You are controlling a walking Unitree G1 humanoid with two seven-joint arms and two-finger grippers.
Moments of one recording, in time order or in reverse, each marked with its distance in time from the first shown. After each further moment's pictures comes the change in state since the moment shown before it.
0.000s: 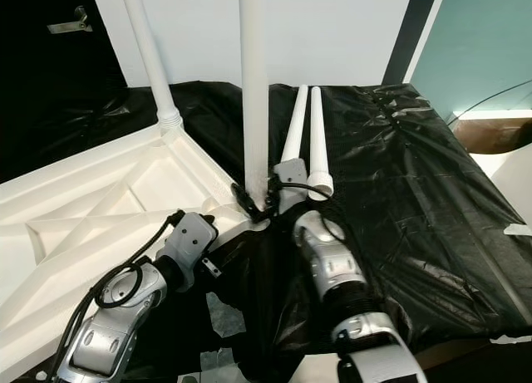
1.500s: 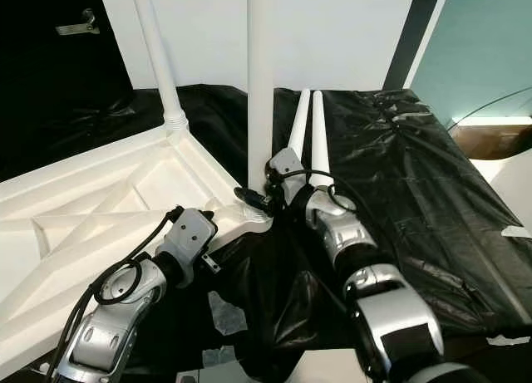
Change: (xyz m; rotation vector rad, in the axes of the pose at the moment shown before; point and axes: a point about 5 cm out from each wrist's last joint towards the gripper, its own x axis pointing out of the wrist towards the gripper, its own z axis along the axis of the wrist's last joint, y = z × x) left arm 0.001 0.003 0.003 0.009 -0.011 0.010; right arm 0.020 -0.011 0.000 -0.101 0.115 0.178
